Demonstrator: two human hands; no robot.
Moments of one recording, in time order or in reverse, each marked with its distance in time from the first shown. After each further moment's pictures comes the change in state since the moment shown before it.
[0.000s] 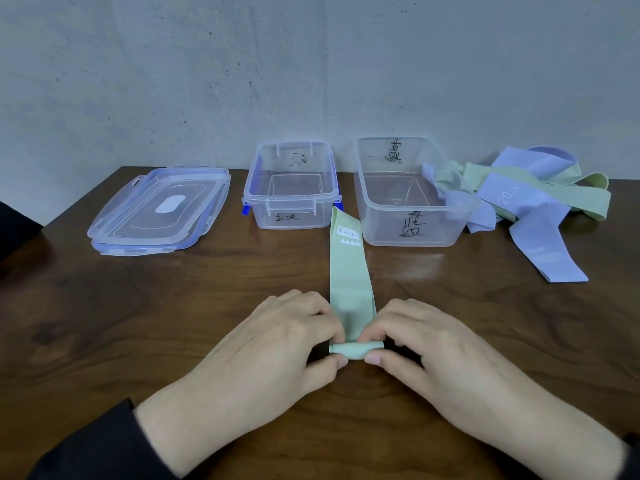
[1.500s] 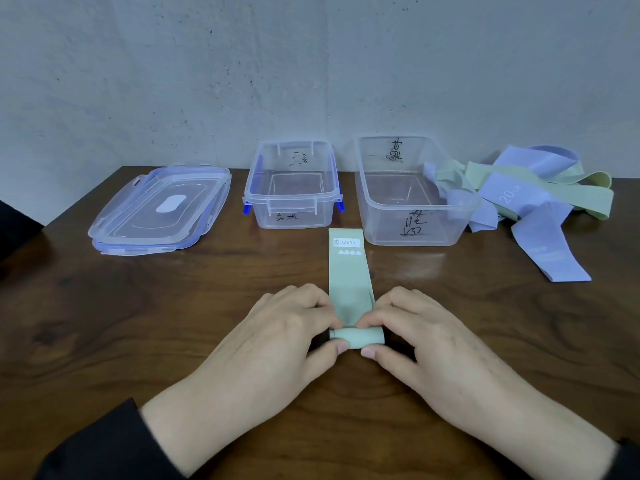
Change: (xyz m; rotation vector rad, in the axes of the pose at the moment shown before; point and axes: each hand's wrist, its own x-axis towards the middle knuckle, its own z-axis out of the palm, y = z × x) left_hand 0.004 -0.002 0.003 -0.021 0.037 -0.074; right_hand 0.005 0.003 0.008 -0.036 0.046 0.045
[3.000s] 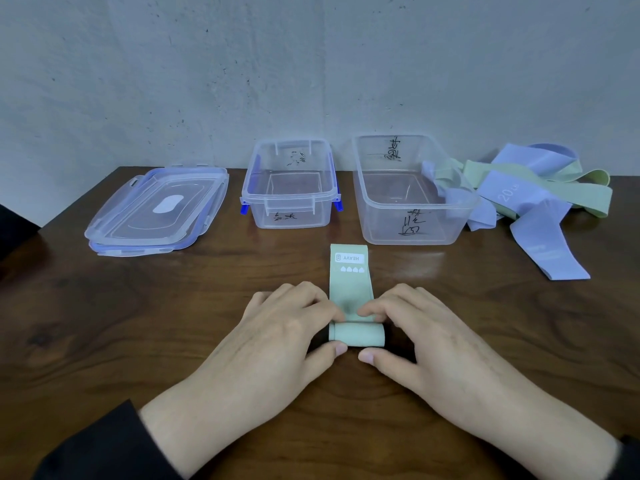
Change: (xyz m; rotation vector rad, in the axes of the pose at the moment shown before) left_hand -0.001 0.001 0.003 0.051 0.009 -0.010; right_hand -0.001 0.000 -0.002 -0.005 -0.022 0.047
